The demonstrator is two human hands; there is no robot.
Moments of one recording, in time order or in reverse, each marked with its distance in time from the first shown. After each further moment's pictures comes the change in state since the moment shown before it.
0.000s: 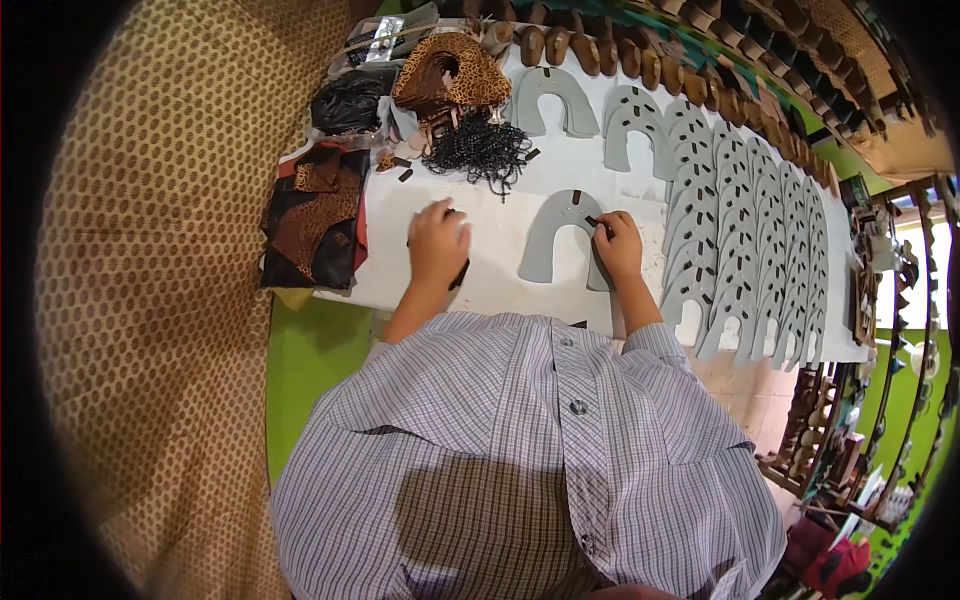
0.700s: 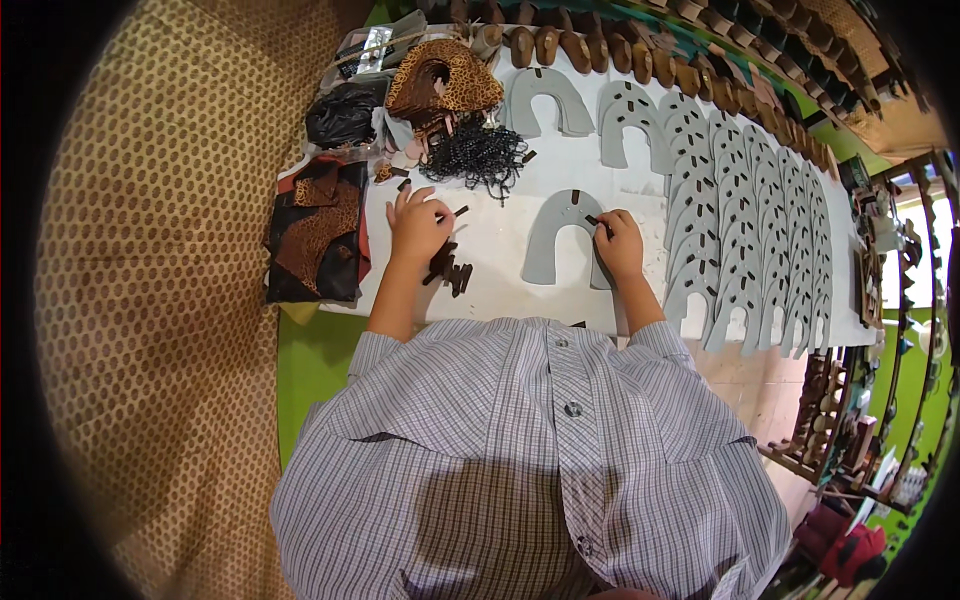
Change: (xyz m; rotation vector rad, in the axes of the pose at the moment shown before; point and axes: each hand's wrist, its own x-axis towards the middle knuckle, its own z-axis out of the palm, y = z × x) left_hand 0.039 -0.034 -0.008 0.069 -0.161 -0.134; right_hand -0.003 -0.008 -0.003 -0.059 0.015 0.009
